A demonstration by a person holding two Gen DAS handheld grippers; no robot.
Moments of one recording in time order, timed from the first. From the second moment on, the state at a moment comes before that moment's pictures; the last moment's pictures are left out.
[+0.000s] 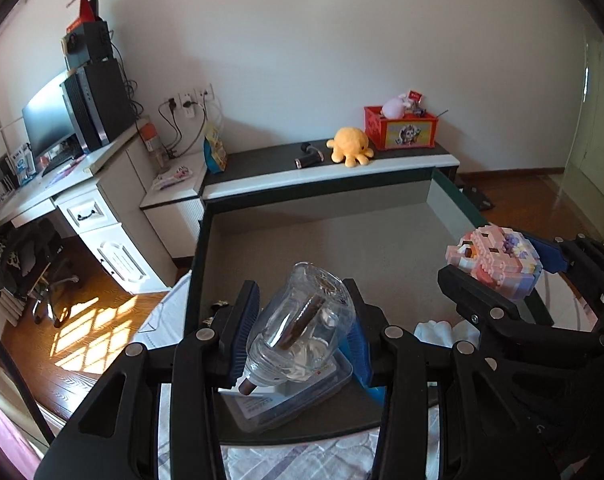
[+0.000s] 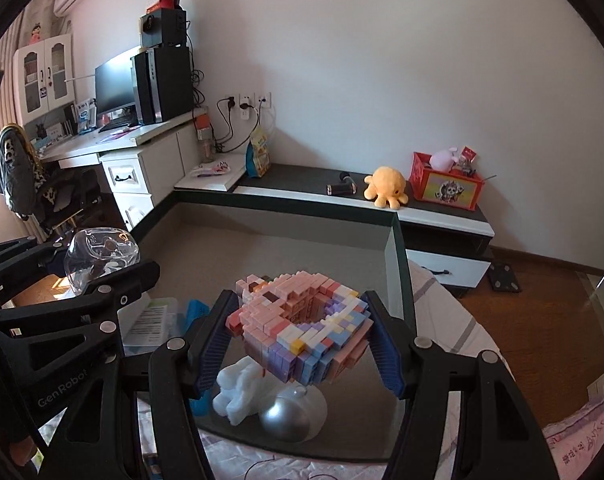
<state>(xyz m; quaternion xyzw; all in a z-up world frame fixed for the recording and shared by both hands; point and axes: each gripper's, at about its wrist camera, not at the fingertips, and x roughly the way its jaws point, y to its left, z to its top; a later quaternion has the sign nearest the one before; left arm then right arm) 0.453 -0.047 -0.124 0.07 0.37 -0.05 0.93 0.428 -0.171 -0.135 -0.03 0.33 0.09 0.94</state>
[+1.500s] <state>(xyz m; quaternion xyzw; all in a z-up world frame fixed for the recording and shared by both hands) 0.043 0.013 0.006 0.01 0.08 0.05 1.00 0.044 -0.152 0.007 0.00 0.10 0.07 0.99</state>
